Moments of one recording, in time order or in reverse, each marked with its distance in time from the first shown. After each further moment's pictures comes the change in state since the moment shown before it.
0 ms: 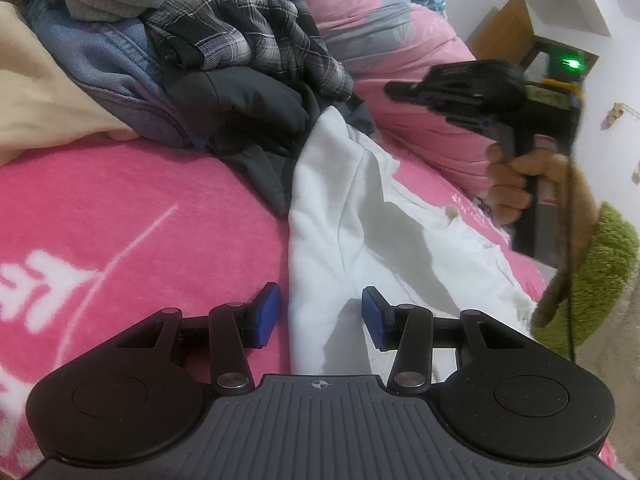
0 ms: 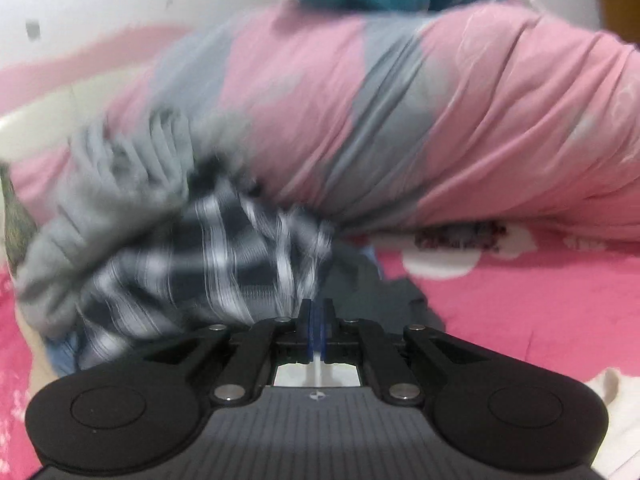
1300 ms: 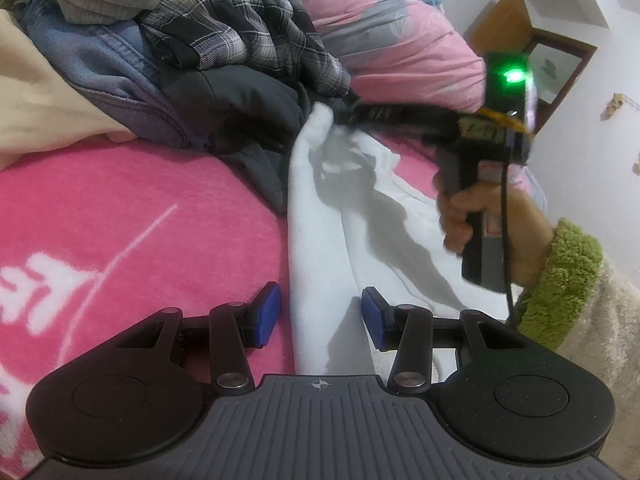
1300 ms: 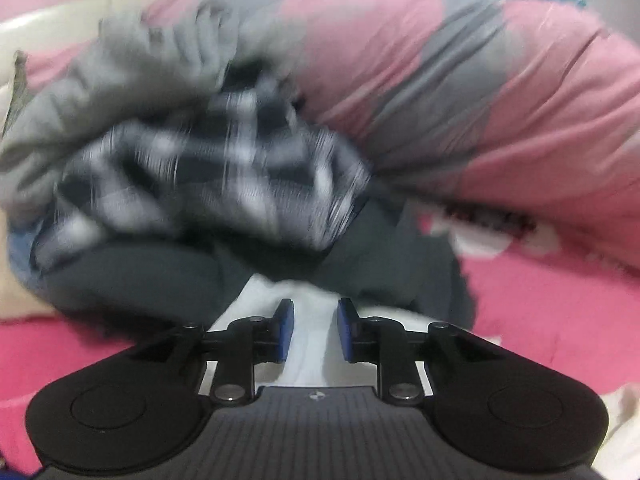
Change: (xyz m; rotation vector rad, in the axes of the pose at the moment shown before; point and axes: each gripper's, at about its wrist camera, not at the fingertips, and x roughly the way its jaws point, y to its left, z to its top) left arm 0.003 -0.003 0.000 0.023 0.016 0.001; right arm 0.034 0.027 -0.046 -0.247 -0.009 -0.119
